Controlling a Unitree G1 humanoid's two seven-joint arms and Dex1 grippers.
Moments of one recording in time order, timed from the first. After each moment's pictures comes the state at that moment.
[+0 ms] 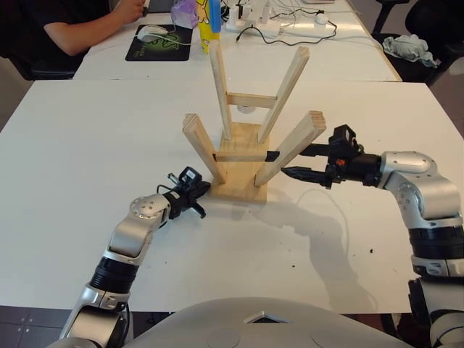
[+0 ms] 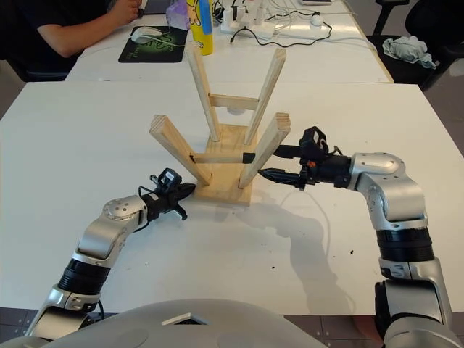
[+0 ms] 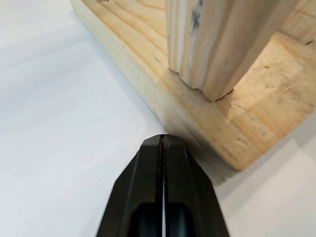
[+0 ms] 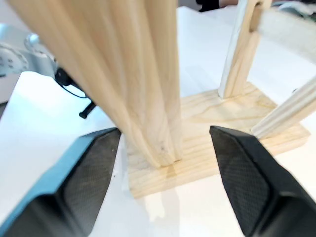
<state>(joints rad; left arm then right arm) -0.08 0.37 -0.24 -0.12 -0.12 0.56 -0.54 -0.22 -0.72 -0.02 -0.08 0.47 0.53 1.16</state>
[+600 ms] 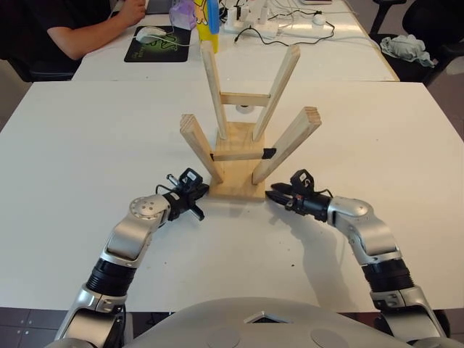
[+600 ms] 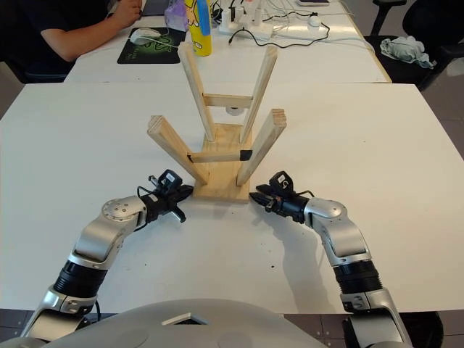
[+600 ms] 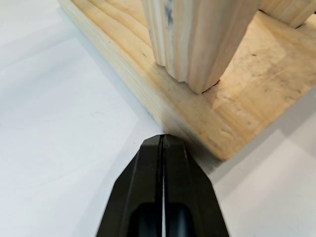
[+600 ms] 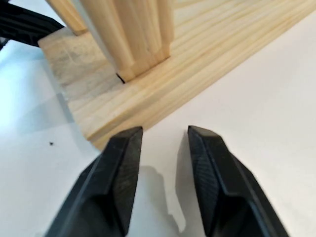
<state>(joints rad) -0.07 0.40 -0.27 -0.20 -0.10 0.65 -0.52 -0.09 -0.45 0.14 0.00 0.23 0.46 0.74</state>
